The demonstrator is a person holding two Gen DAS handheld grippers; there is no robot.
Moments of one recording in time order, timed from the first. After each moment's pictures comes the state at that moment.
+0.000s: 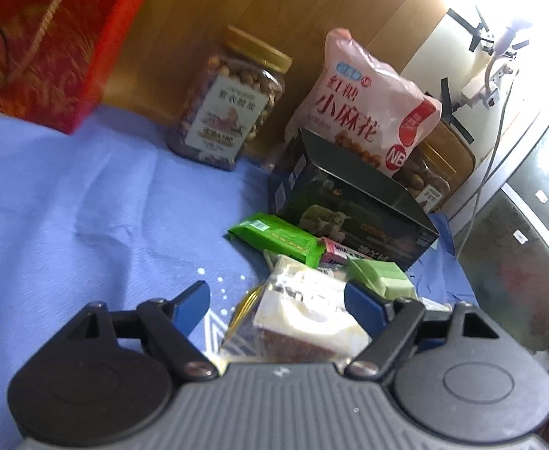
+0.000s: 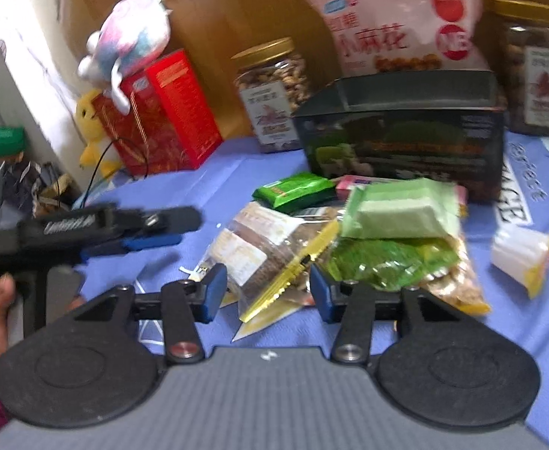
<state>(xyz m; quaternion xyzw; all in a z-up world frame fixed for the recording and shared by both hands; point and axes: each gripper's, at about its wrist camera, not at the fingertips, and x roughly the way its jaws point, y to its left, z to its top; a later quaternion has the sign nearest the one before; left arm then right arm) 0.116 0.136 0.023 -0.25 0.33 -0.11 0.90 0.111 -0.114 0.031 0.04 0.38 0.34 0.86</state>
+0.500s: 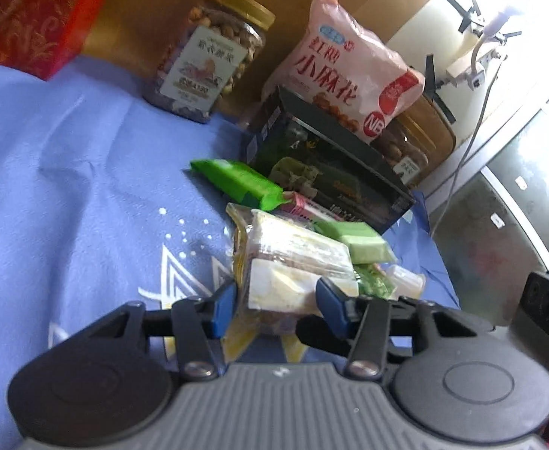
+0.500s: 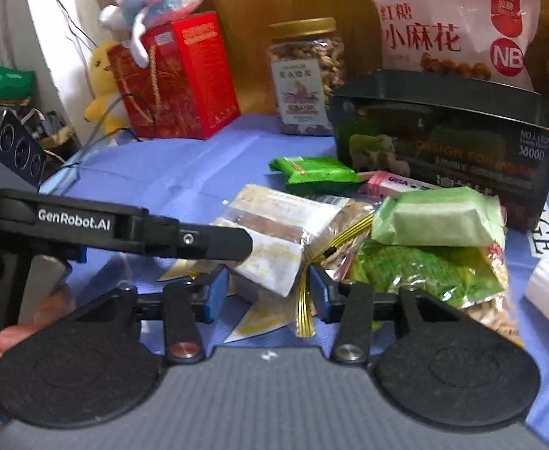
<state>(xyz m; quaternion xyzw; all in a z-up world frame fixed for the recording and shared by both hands) 0.098 0.117 0.010 -0.28 0.36 -0.14 0.88 0.114 -0.094 0.014 -0.02 0.36 0.37 0.86</state>
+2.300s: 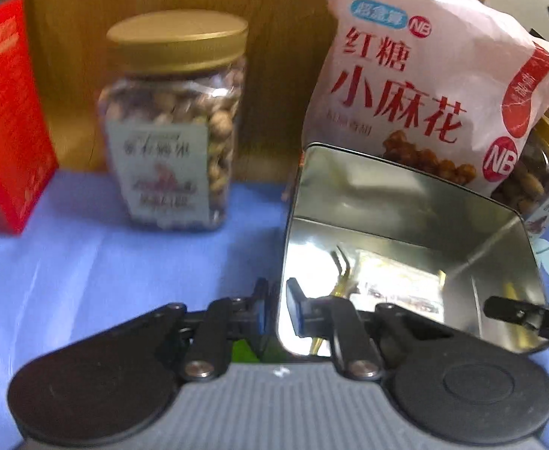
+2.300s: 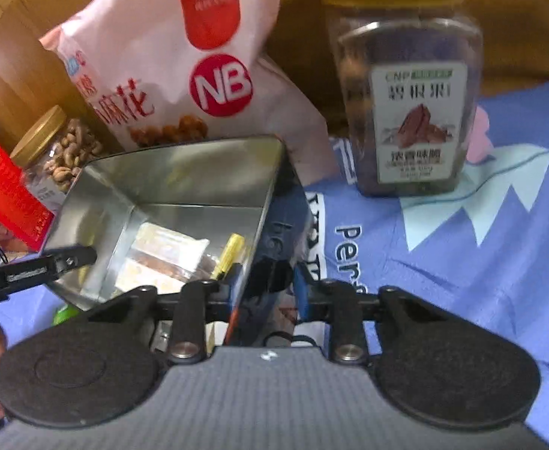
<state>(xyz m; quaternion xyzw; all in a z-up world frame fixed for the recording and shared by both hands) 0.287 0.050 0.052 -0.13 0.46 0.06 0.88 0.311 -0.211 0.033 0.06 0.48 0.18 0.86</state>
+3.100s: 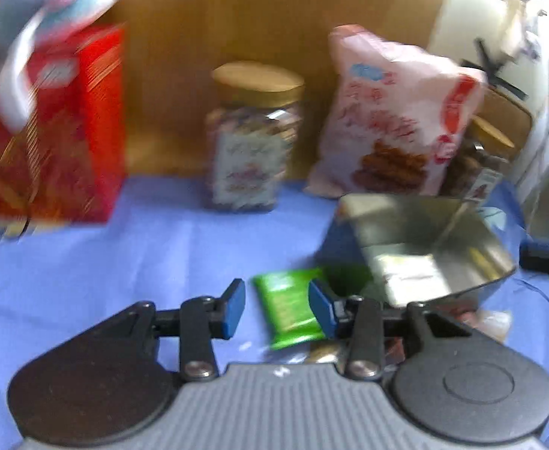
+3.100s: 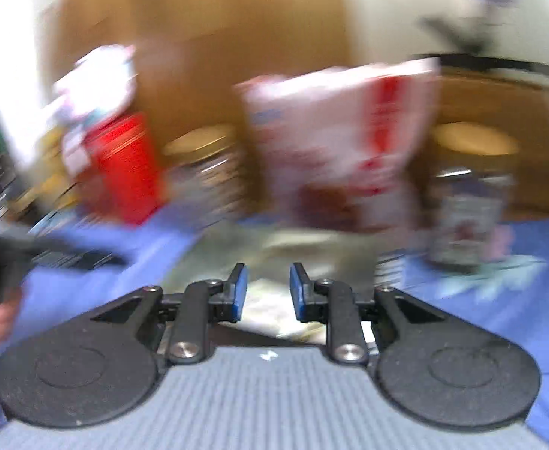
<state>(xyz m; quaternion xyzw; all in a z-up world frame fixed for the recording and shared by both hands) 0.156 0.128 0.087 -0.13 0.40 0.00 0.91 0.164 -0.168 0.128 -0.04 0.35 0.32 0.88</state>
